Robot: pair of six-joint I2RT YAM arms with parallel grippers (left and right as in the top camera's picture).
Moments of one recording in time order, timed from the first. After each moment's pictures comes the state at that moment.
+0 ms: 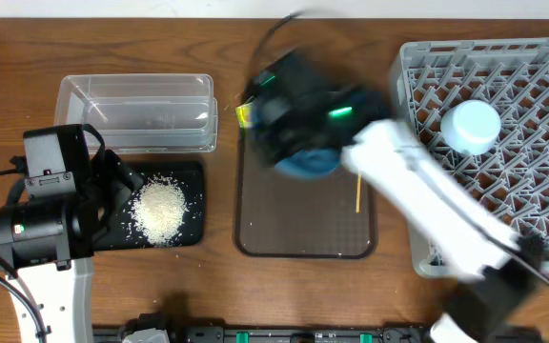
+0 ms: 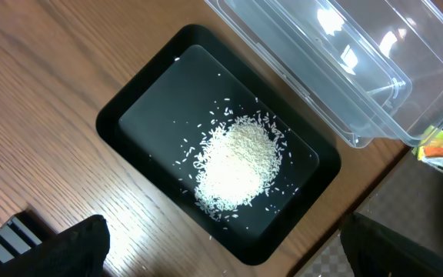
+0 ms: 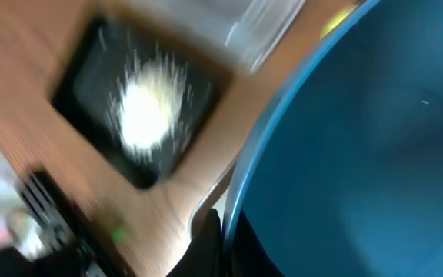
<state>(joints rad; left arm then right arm) 0.16 1.08 1.30 -1.30 -0.19 -0.61 0.63 1.78 1.82 -1.00 -0.34 0.22</state>
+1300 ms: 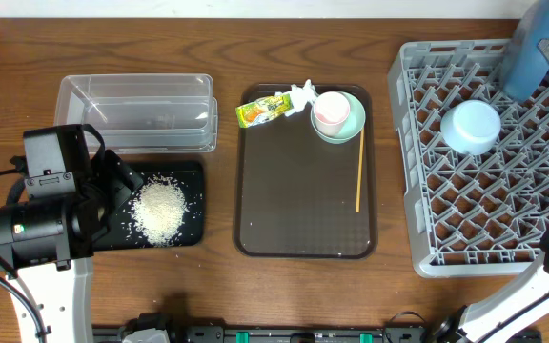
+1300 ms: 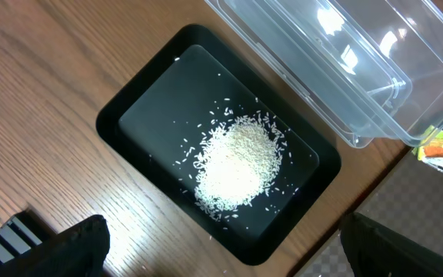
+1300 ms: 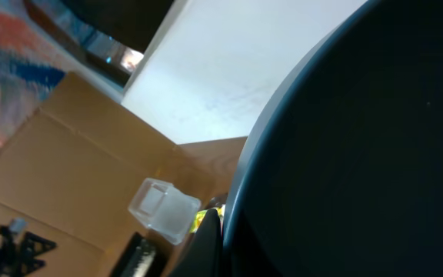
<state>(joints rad) 0.16 1.08 1.30 -1.30 -0.19 -0.61 -0.64 2.09 1.79 -0.39 -1.47 0.17</state>
